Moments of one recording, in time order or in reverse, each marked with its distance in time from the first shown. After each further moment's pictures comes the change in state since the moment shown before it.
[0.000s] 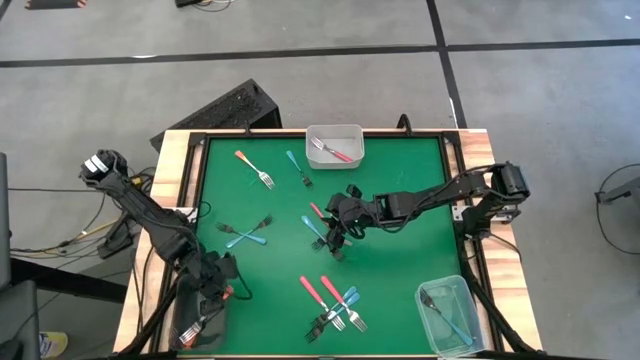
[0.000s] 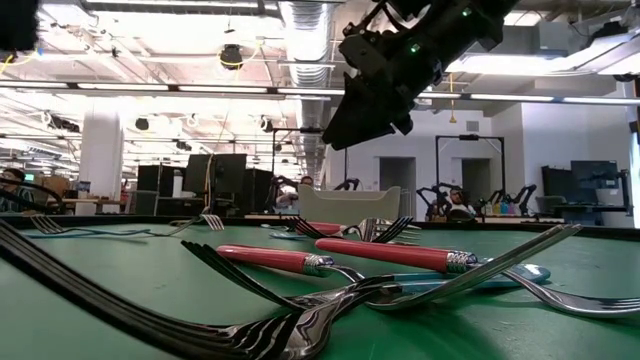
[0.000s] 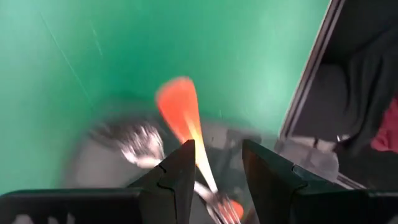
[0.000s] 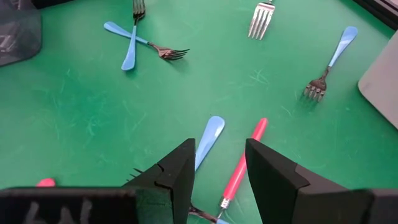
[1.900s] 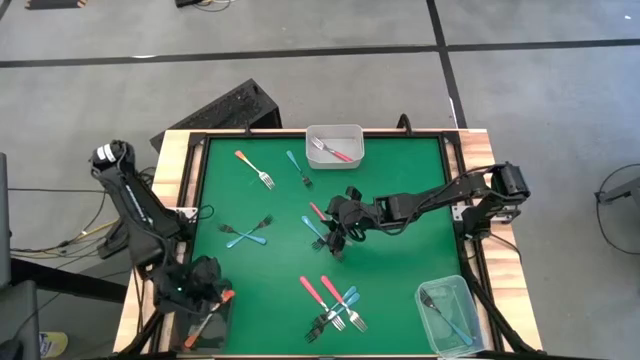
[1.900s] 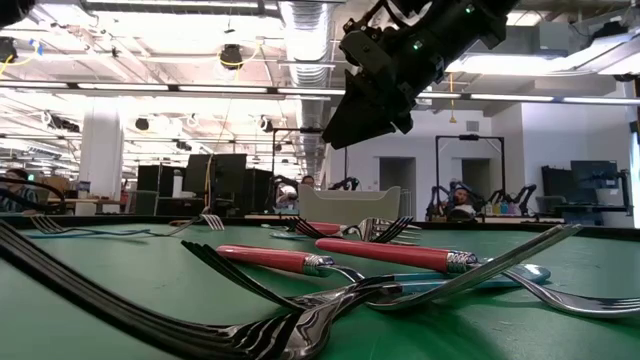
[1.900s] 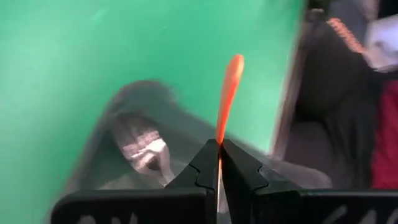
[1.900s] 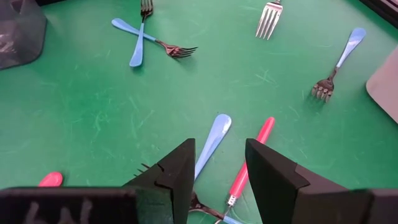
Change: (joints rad) left arm -0.312 -0.087 -0.057 0.064 -0.504 -0.272; right arm 0.014 0.000 0.000 0.000 0.000 -0.008
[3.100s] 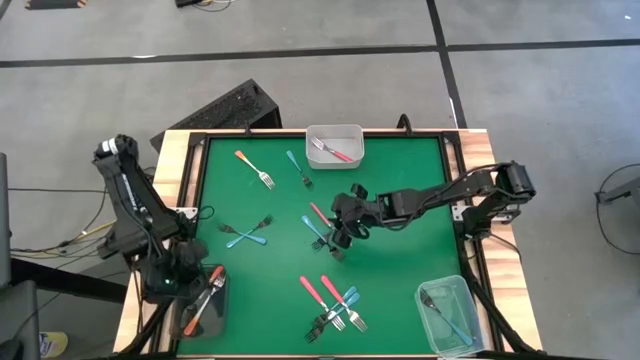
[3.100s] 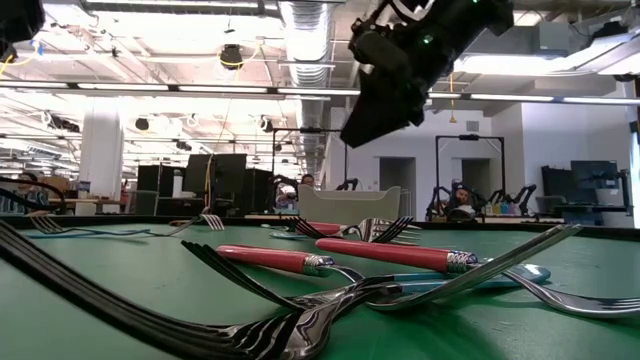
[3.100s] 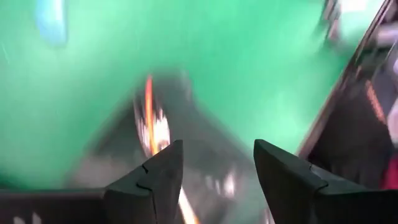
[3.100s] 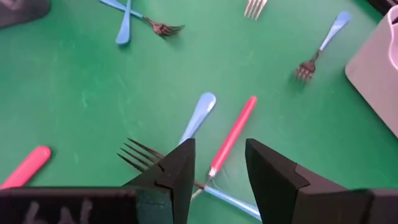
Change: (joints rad) left arm -0.040 -0.117 0.074 -0.372 -0.079 -0.395; right arm -0.010 -0.044 0.026 -0.161 -0.002 -0.006
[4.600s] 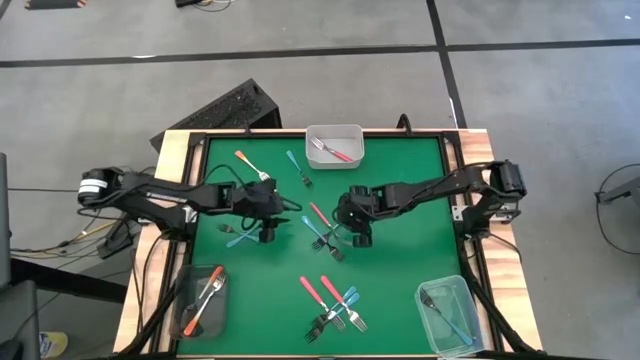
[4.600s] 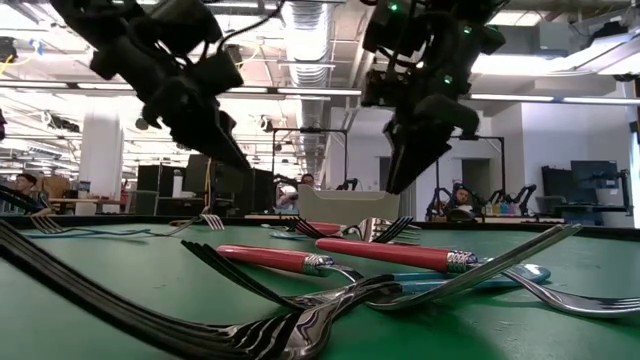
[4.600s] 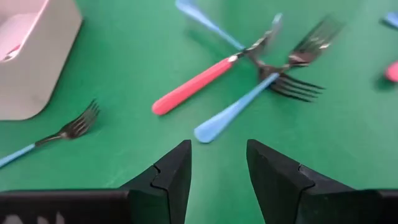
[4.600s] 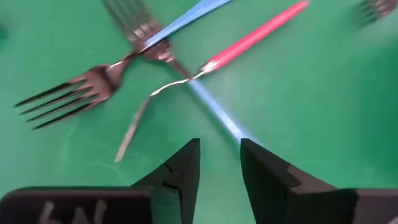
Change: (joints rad) left arm 1.231 0.340 -0.136 0.926 0.404 1.957; right arm -0.093 0.060 0.031 -0.298 -0.211 -0.441
